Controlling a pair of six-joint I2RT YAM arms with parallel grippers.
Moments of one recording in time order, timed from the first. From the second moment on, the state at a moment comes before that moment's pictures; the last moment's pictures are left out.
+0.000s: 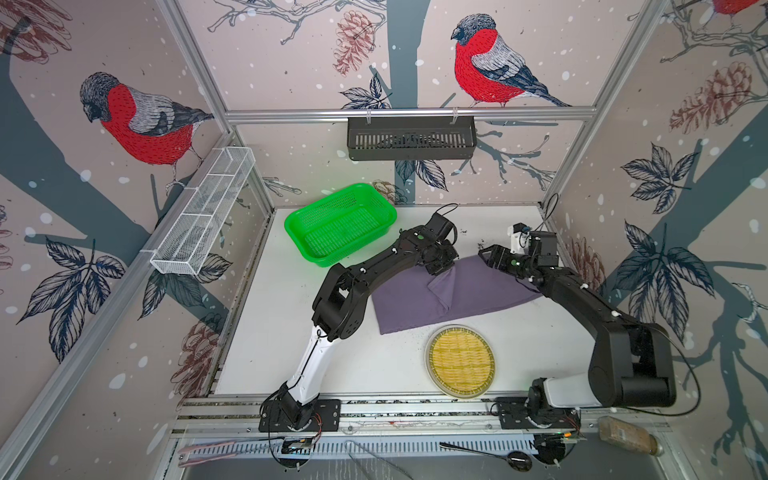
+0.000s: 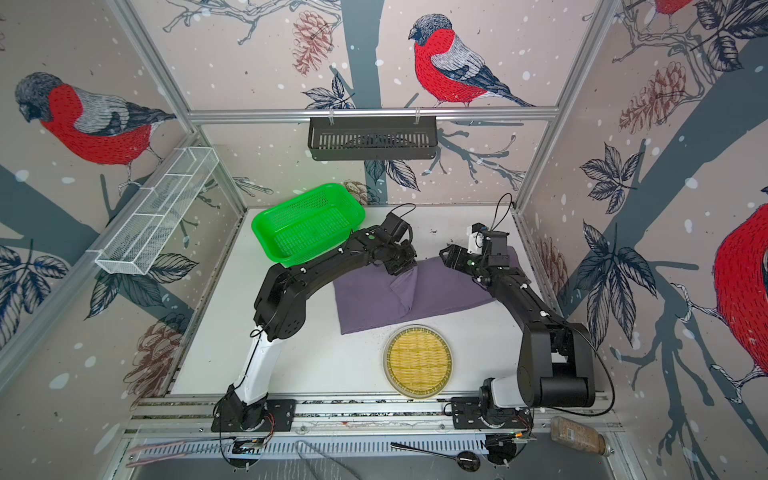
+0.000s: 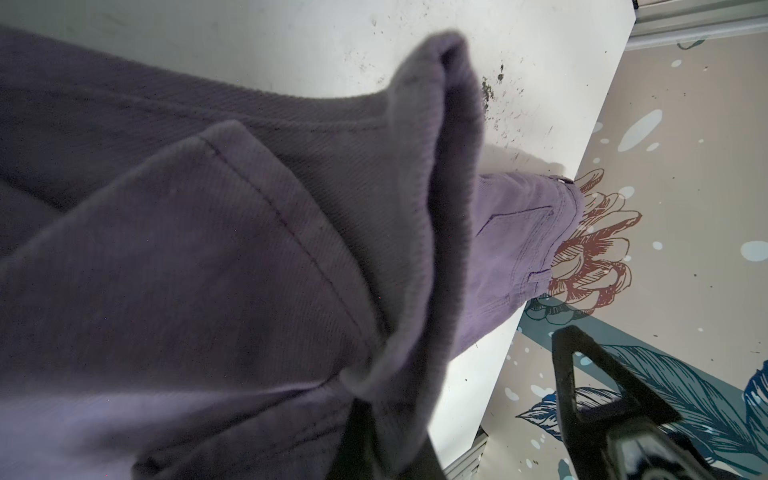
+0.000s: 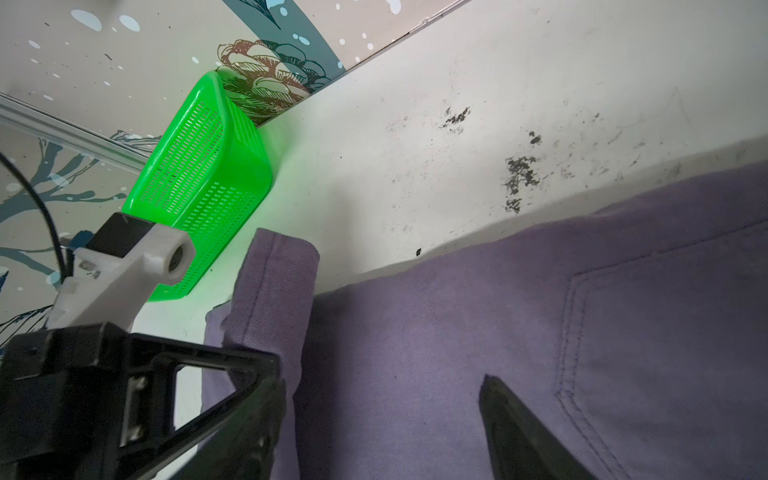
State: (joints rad) left arm -0.78 2.26 2.00 -0.65 0.27 -1.18; right arm 0.02 1.42 0.87 -0.13 -0.50 0.37
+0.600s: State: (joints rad) left arm -0.79 2.28 2.20 -0.78 0.28 -0.94; right arm 0.01 1.40 0.88 -0.14 -0.48 0.37
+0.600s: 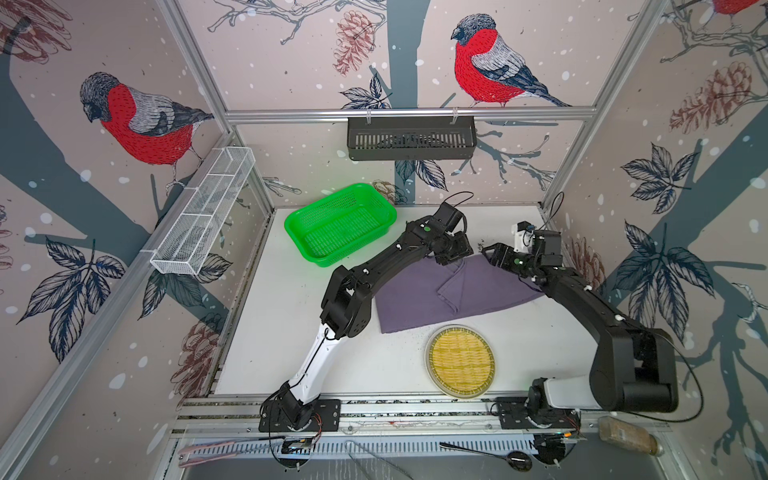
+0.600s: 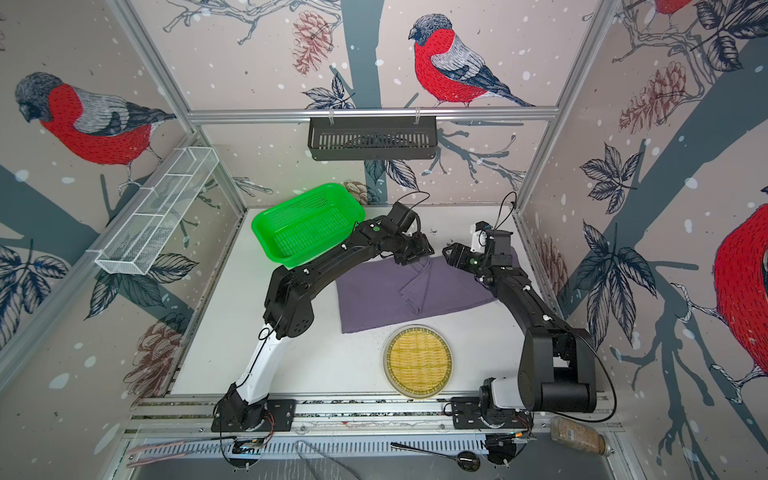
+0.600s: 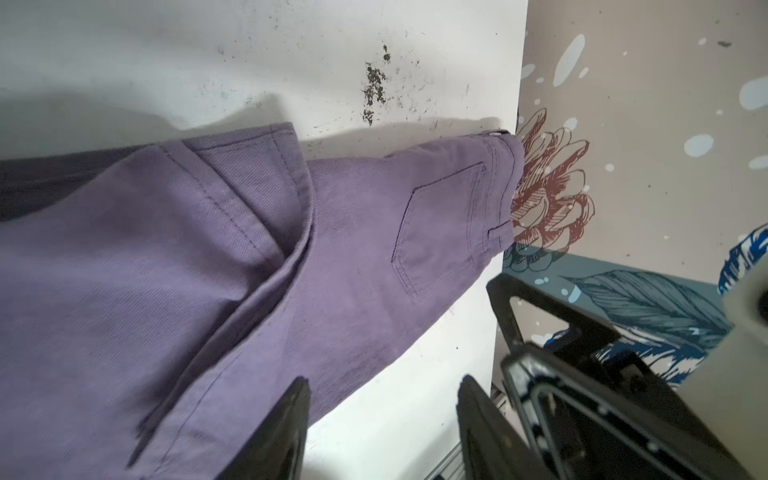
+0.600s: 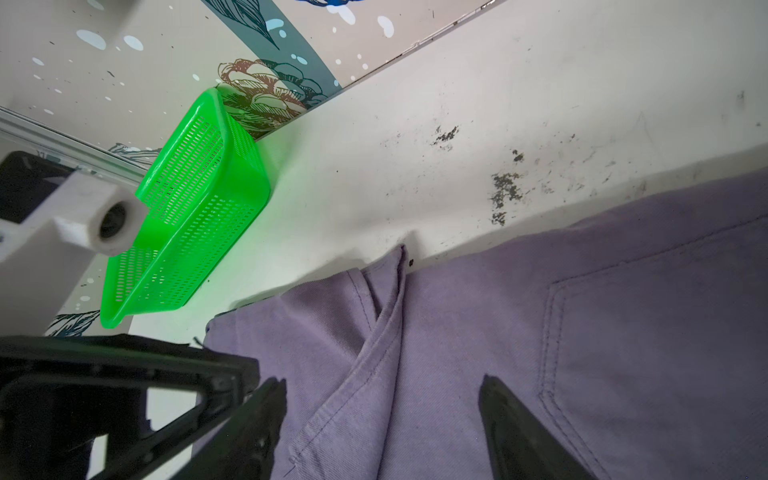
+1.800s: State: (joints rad) left arm -0.53 1.80 1.08 -0.45 0.33 -0.72; right arm 0.62 1.77 1.04 -0.37 -0.09 0.29
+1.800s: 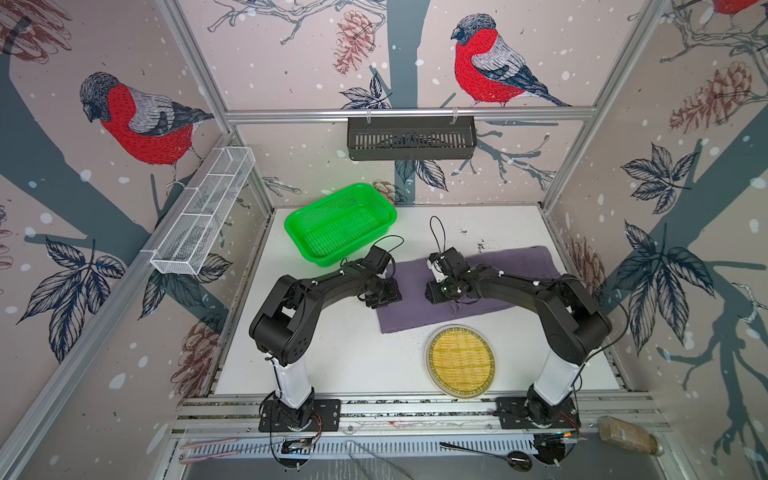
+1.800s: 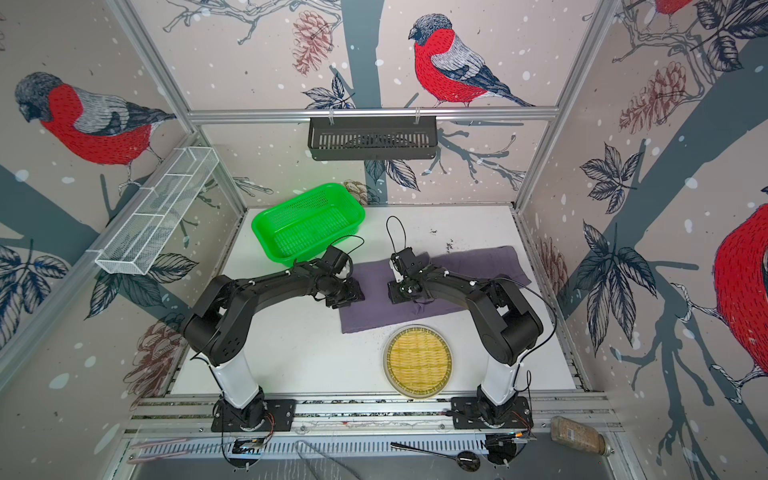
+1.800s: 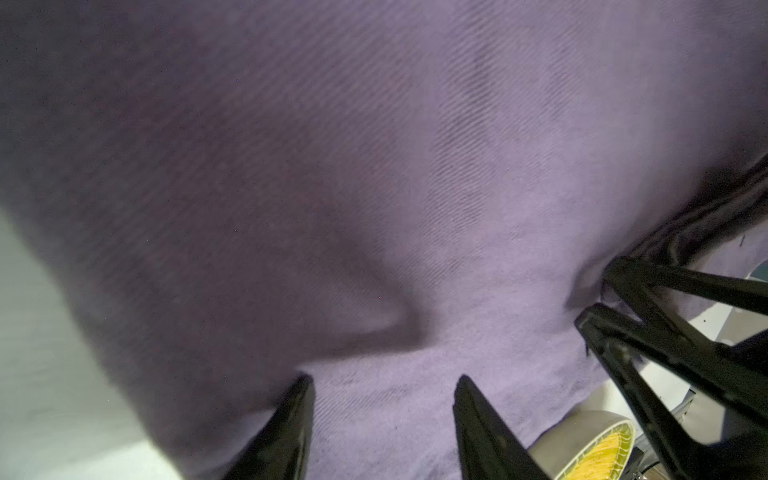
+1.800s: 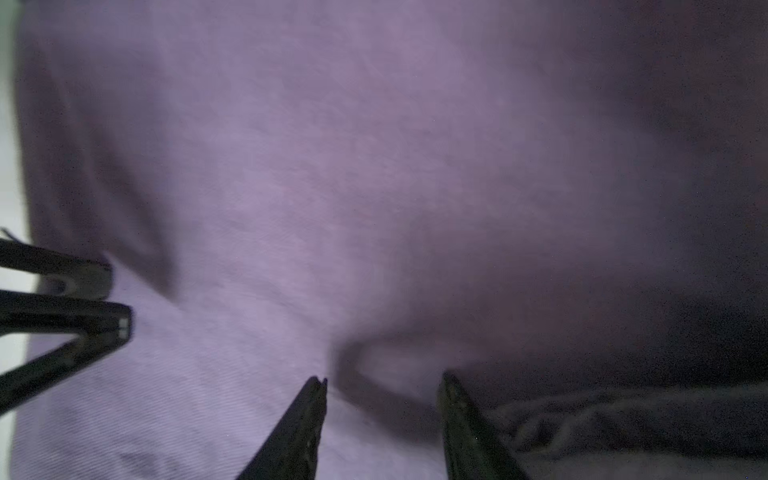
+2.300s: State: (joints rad) left arm -0.53 1.83 1.08 -0.43 0.37 -0.67; right arm 0.56 1.62 0.96 -0.58 0.31 0.32
